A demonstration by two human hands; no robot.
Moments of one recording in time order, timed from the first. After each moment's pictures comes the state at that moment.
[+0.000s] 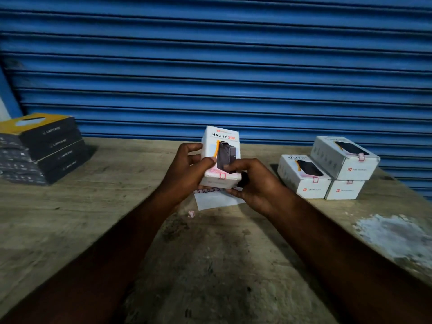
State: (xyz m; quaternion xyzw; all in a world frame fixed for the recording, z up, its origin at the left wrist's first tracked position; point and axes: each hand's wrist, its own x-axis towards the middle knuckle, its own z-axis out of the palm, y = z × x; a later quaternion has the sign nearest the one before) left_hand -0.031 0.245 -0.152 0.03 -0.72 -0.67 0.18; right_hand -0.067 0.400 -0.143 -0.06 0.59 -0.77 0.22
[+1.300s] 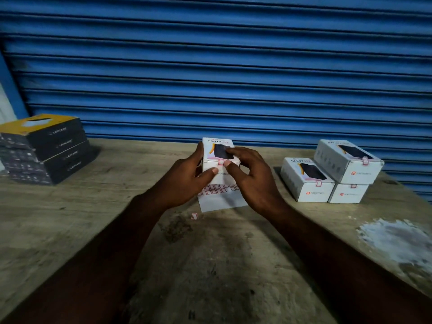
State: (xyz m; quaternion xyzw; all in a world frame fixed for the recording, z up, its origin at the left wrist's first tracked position) left_hand -0.026 0.220 -0.152 -0.10 -0.89 -0.40 0.18; right_hand -0.071 0.396 -0.158 -0.28 0.77 -0.54 -0.20
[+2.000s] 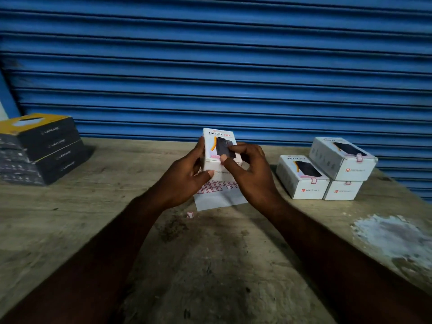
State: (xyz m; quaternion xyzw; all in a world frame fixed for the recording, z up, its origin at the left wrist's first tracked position) left_hand -0.032 0.223 -0.159 -0.13 -0.84 -0.51 0.15; right_hand -0.079 0.396 -0.160 -0.24 0.74 -0.59 -0.20
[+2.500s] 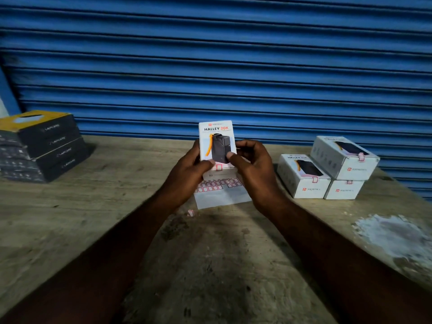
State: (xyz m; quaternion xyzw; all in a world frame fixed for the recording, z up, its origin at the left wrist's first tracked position) left_hand -0.034 0.242 -0.161 -0.07 -0.74 -0.65 0.17; right_hand -0.080 0.393 -0.158 -0.19 0.66 -0.71 -0.12
